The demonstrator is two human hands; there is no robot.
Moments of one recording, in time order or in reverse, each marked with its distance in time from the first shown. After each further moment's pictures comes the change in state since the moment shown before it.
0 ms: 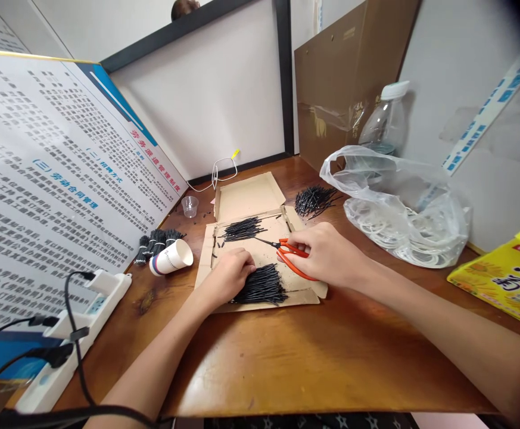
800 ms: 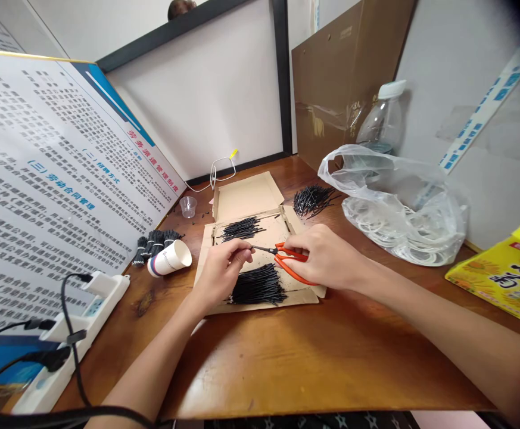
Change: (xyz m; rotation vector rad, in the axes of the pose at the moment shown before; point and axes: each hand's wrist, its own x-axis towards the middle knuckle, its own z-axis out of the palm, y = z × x) left_hand -0.006 0.015 -0.013 -0.371 0.283 0.036; right_hand 0.000 -0.003 -0.002 0.039 -0.018 -0.104
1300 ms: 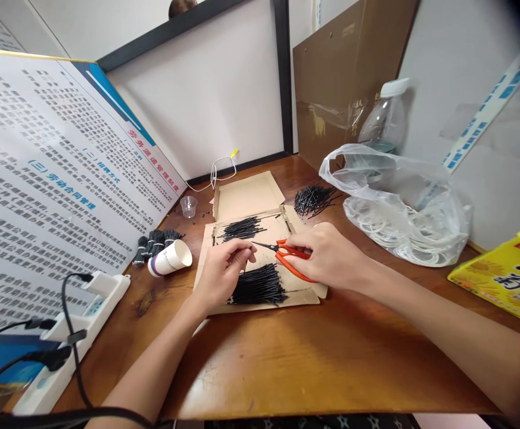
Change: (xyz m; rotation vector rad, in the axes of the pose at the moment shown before) left_hand -0.004 0.006 0.003 -0.128 0.026 0.004; right_hand 0.000 0.000 -0.001 -0.026 0.059 -0.017
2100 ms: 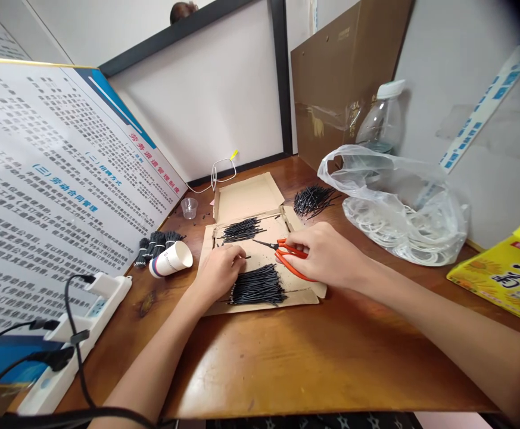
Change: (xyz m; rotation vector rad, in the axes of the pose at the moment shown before) left_hand 0.009 -0.039 -0.012 0.652 -0.186 -0.021; right_hand 0.001 0.000 0.000 -0.007 -0.026 0.078
